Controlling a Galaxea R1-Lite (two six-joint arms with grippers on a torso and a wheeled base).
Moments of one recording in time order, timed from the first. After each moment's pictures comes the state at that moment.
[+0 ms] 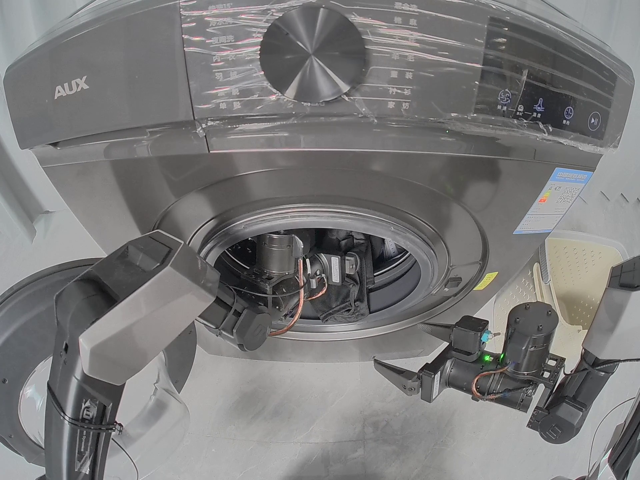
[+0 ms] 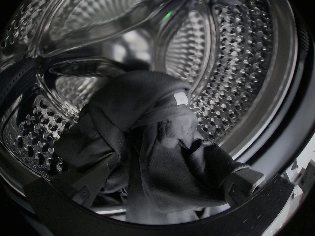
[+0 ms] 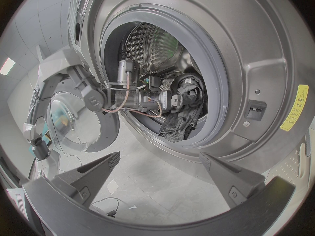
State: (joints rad) left arm -0.56 2.42 -1.40 -0.87 0.07 -0.15; right arm 0.63 1.99 -0.29 -1.46 0.10 0.03
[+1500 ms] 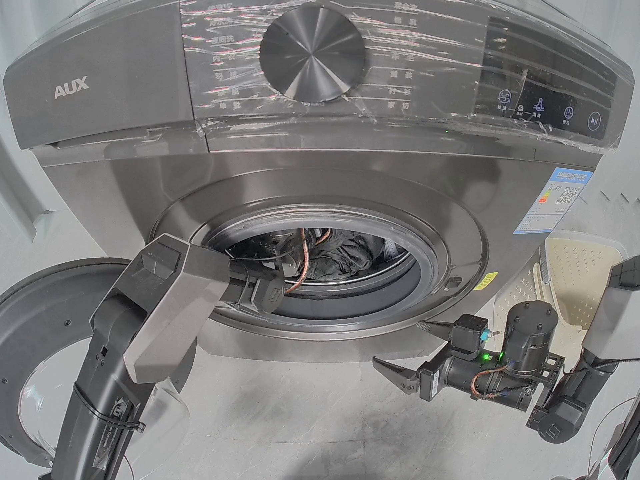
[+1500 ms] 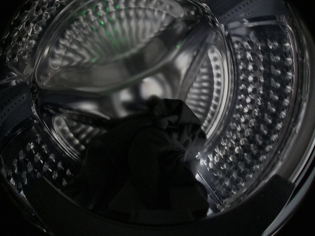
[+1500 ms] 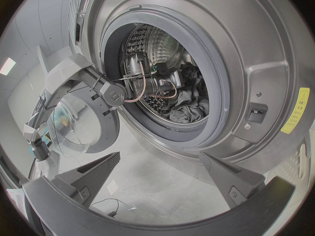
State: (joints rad) left arm -0.52 2.59 -1.86 -0.90 0.15 -0.16; right arm 0.64 1.99 -0.30 -1.46 0.10 0.03
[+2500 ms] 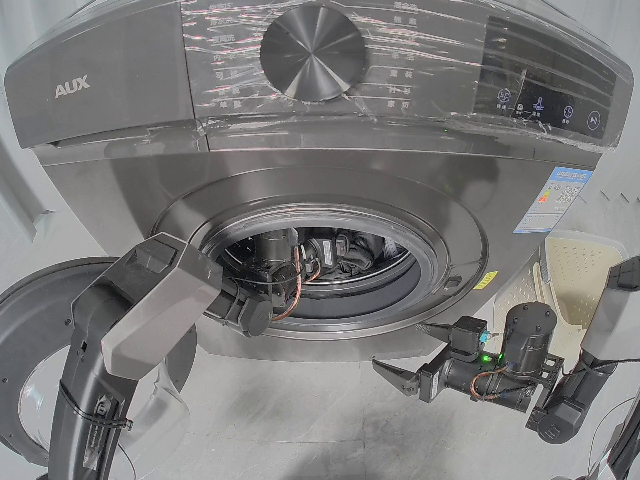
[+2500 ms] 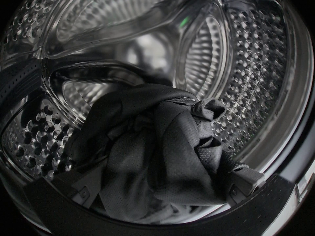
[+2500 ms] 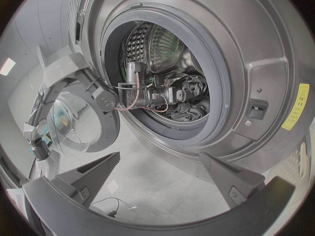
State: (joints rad) left arm -0.52 2.51 -1.57 -0.87 0.13 -0.15; right arm 0.64 2.00 -0.30 -1.46 0.10 0.03
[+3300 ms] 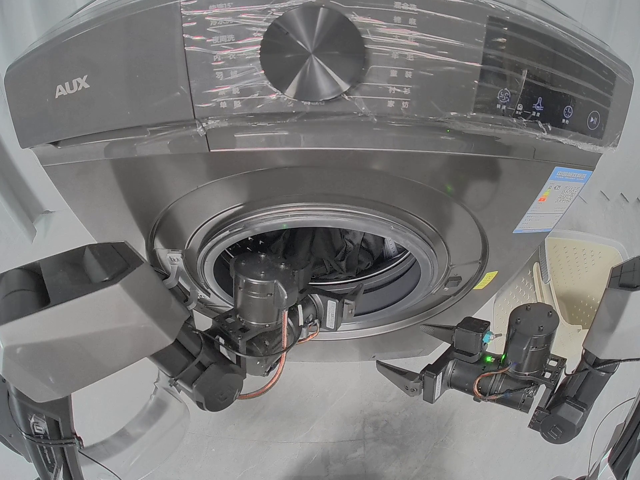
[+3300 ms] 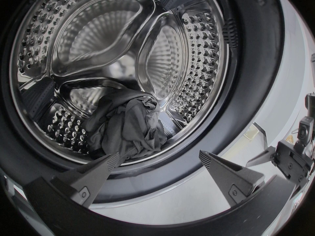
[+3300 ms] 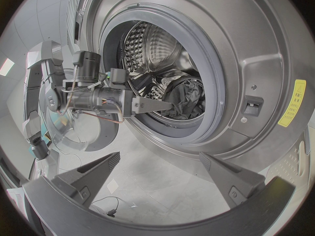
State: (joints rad) left arm -0.68 2.18 -0.91 -1.09 0.18 -0.08; right arm 0.63 1.99 -0.28 -1.46 0.10 0.03
